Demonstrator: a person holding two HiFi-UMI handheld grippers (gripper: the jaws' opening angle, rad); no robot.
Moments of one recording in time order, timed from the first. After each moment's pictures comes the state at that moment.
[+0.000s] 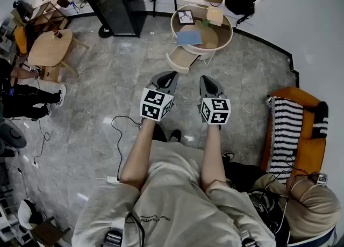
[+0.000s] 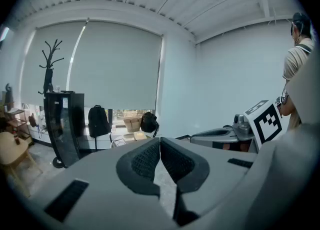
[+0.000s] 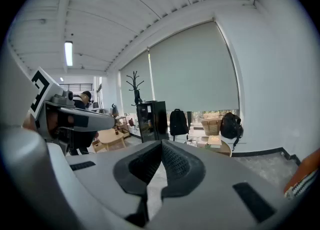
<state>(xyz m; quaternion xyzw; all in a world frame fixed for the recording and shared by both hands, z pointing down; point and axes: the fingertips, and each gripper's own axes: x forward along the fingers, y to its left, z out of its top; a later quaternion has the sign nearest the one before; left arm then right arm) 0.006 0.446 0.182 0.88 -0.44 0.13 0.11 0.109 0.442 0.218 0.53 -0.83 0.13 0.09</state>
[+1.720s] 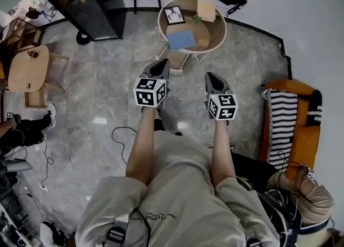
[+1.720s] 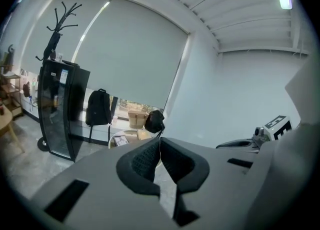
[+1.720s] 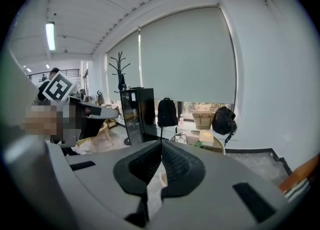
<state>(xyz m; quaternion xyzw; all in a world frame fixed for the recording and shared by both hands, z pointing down) -0.077 0.181 0.227 0.87 -0.42 0.08 0.22 0.077 0.241 0.247 0.57 -0.78 0.16 0.17</state>
